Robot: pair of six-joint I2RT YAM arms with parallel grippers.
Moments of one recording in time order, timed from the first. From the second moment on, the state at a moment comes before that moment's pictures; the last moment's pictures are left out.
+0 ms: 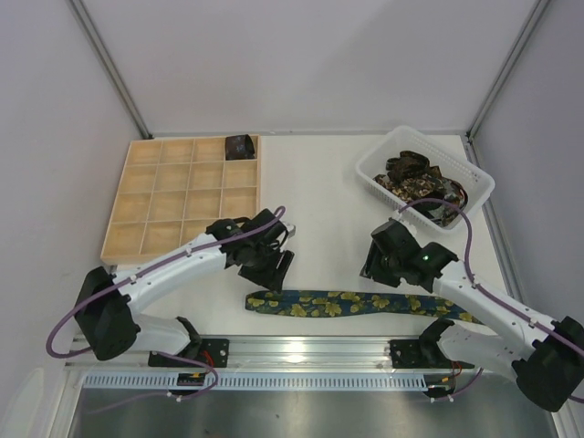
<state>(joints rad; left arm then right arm) -0.85 1.32 1.02 -0.94 0.09 -0.39 0.71 1.02 0.74 -0.76 0.14 0.94</state>
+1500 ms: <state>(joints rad) -0.96 1.49 1.04 -0.87 0.17 -0.24 0.58 1.05 0.70 -0.76 -0.07 0.88</state>
